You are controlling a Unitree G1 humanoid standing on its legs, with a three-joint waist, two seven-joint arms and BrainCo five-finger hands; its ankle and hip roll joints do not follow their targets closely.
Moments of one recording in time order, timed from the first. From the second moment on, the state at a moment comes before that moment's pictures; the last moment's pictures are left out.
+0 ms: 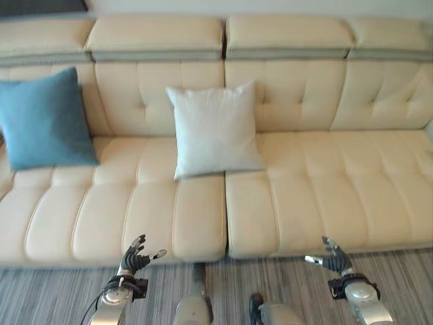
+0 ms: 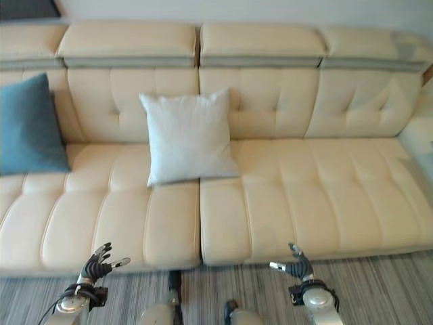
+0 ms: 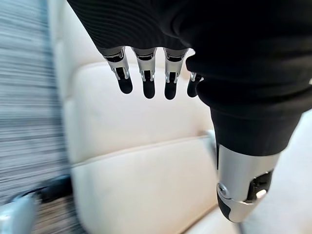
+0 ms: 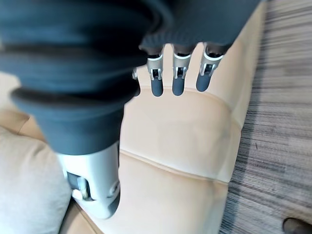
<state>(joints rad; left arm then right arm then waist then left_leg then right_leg) 0.12 0.39 -0.05 0.57 -0.18 -0.07 0.10 0.06 -0.42 0.09 0.58 0.04 -0.04 -0.09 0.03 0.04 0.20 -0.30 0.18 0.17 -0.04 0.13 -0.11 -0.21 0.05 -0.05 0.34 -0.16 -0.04</state>
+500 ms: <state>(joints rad) 0.09 0.34 -0.08 0.56 -0.18 -0.05 0.08 0.08 -0.40 0.05 0.57 0.04 -0.03 -0.09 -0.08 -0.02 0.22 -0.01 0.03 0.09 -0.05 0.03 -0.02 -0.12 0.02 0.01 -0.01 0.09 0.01</state>
